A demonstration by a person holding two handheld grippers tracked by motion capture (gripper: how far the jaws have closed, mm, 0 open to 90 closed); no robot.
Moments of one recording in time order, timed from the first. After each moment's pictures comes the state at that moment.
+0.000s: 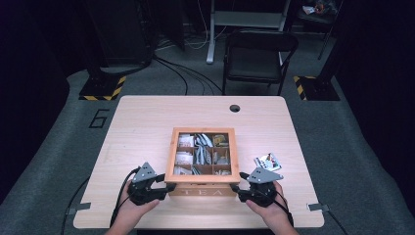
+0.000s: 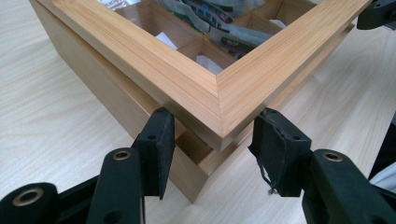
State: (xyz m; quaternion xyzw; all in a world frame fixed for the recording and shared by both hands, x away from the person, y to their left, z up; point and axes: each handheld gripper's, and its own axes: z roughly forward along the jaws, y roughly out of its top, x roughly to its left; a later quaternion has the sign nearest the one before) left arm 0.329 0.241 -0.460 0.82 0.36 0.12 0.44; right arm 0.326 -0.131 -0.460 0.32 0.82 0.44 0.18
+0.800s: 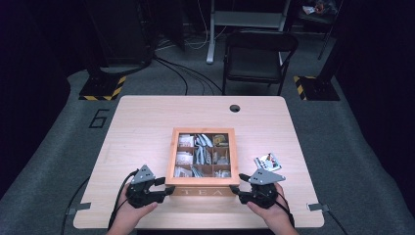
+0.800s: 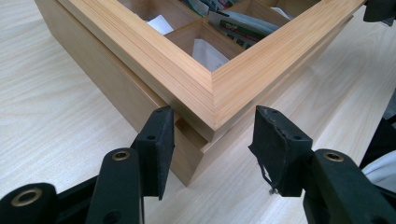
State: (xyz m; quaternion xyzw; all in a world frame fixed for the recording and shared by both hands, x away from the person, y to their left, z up) left arm 0.324 0.246 -0.464 0.82 0.37 0.10 0.43; right arm 0.323 -0.134 -0.460 0.32 0.82 0.45 0.16
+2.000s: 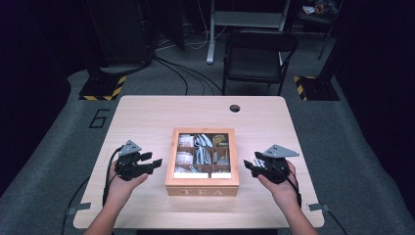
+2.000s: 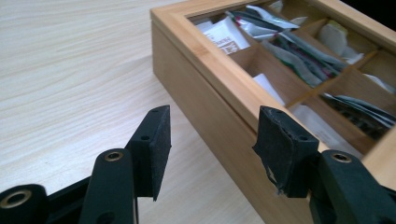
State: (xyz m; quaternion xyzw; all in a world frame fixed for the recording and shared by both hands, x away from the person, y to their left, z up) left arm 0.388 0.283 -0.442 0.77 0.44 0.15 0.43; right arm 0.378 -0.169 -0.434 0.40 0.78 0.44 0.20
